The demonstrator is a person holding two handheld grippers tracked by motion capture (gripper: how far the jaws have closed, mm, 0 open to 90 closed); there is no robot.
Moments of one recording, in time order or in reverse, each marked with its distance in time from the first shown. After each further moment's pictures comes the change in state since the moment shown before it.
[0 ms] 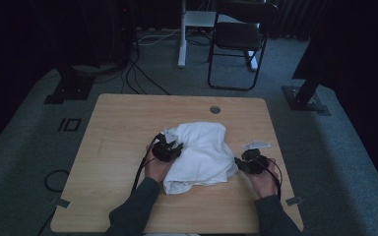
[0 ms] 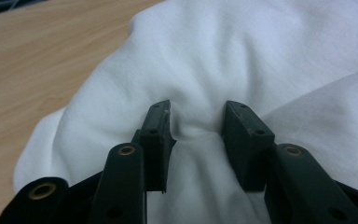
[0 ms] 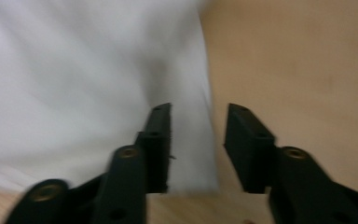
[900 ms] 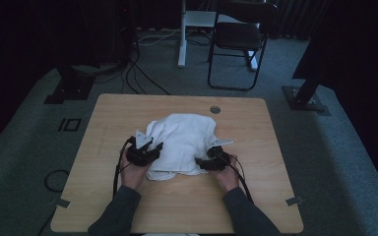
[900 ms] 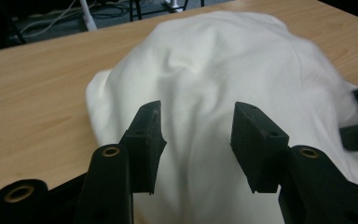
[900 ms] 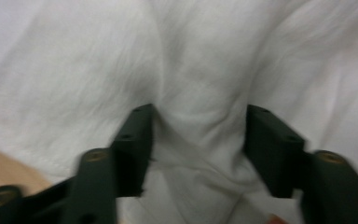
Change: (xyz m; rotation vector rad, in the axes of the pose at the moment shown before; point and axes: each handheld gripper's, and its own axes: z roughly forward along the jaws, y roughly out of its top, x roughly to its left) left arm 0.044 -0.028 -0.080 -0.118 0.026 -0.111; right arm 0.075 0.029 0.074 -0.012 0.250 0.007
